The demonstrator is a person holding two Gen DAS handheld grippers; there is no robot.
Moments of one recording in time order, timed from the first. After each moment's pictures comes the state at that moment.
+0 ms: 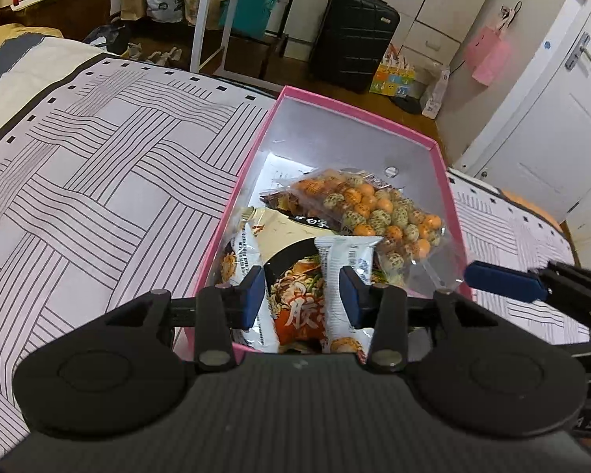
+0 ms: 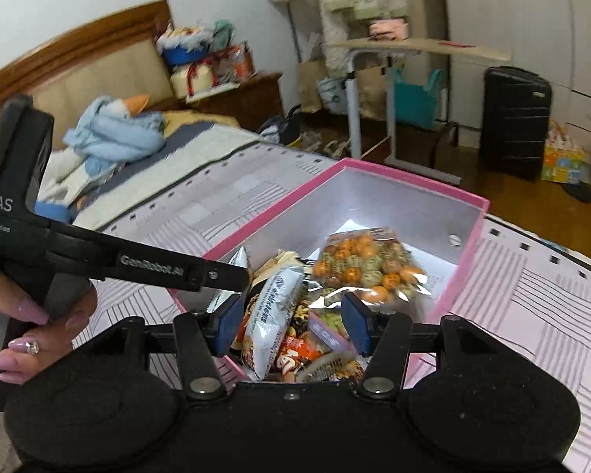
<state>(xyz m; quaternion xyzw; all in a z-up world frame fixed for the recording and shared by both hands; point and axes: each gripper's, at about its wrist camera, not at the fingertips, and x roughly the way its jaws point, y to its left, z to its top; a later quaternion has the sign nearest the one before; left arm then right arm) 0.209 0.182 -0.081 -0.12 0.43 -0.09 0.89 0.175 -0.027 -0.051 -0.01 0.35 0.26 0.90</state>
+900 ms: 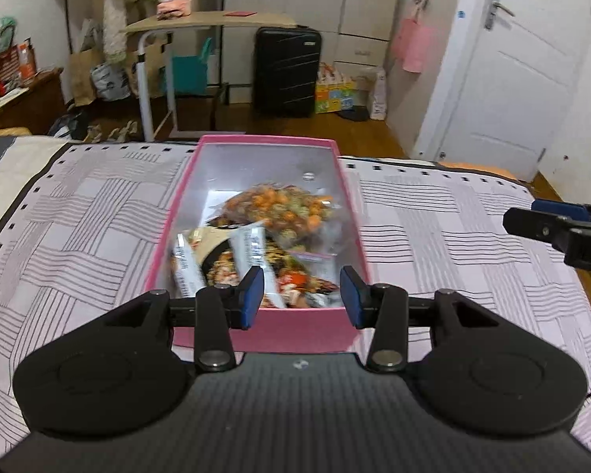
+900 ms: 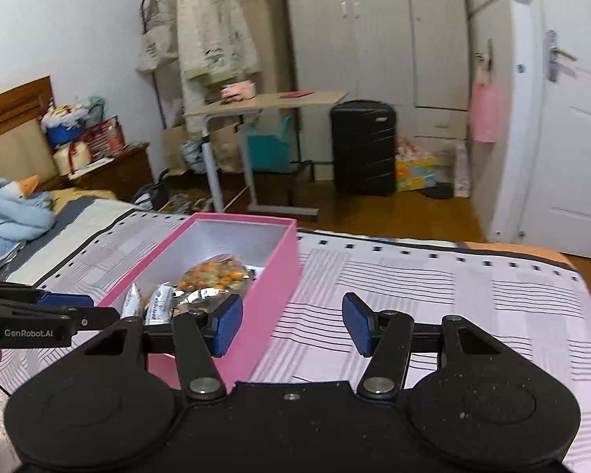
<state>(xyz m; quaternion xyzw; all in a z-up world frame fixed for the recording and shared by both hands) 0.110 0.120 -0.022 -0.01 0.36 -0.16 0.92 0.069 -0.115 0.001 0.03 0.29 0.05 0.96</state>
